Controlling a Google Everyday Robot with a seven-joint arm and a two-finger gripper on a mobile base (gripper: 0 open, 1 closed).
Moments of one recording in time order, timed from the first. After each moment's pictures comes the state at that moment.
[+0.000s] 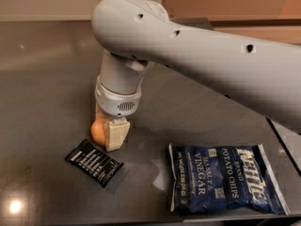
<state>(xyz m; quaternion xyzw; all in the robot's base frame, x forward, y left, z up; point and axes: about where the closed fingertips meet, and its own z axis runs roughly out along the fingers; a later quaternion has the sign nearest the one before) 0.431 0.101 0.833 -0.85 0.51 0.12 0.11</state>
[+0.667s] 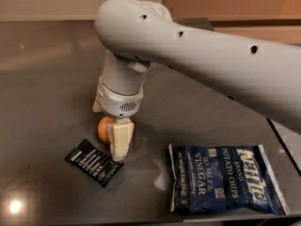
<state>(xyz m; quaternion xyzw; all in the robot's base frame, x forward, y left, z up) 0.431 0.098 0.833 -0.85 0.51 0.12 0.11</state>
